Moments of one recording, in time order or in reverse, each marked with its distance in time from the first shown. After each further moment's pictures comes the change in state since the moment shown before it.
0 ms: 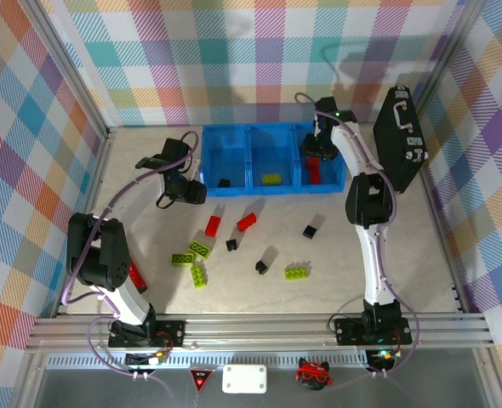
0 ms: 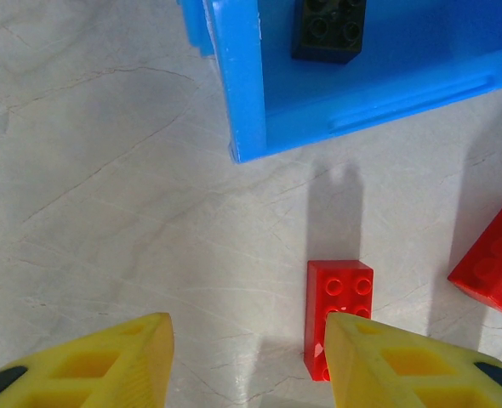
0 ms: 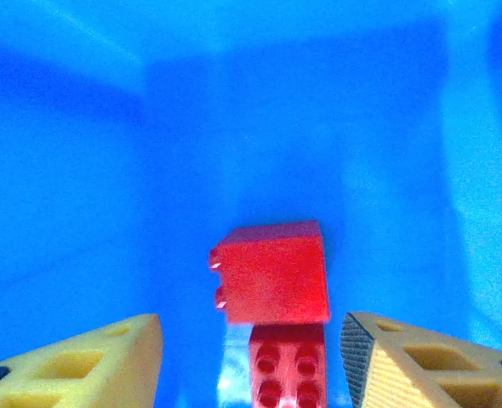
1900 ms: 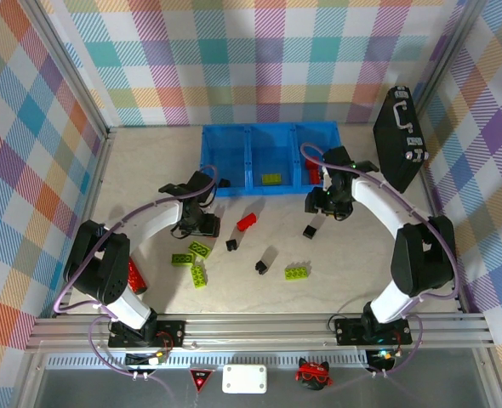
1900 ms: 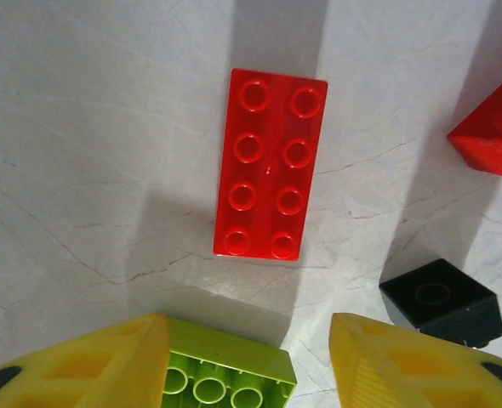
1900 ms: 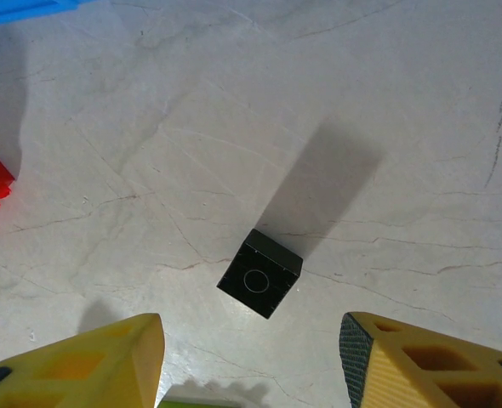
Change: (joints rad) left arm -0.209 -0.085 -0.266 -0.006 -0.075 -0.299; right arm 0.113 -0.855 -1.195 0.195 -0.099 0.114
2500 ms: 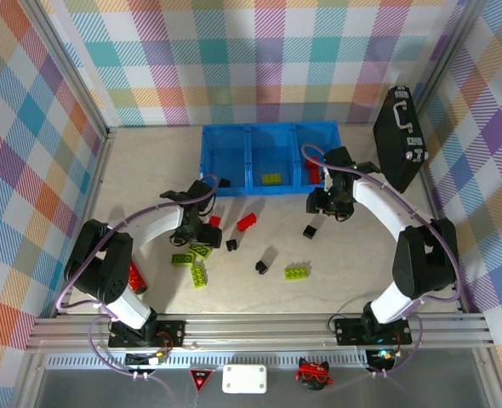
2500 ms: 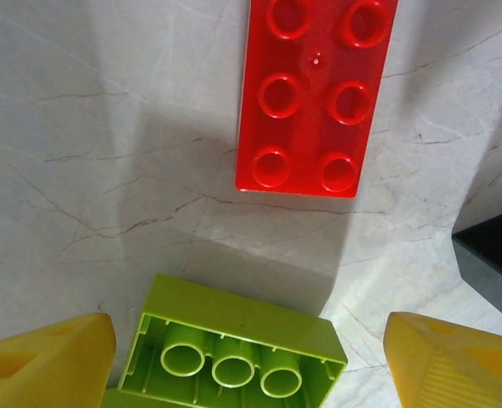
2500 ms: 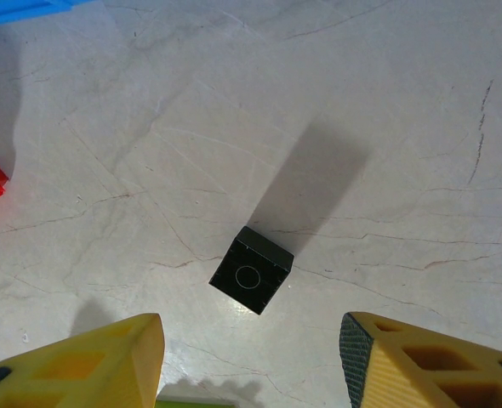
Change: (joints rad) left arm 0.000 0.008 -0.071 0.005 0.008 0.042; right arm 0.000 -0.016 -0.008 -0.001 0.015 -0.001
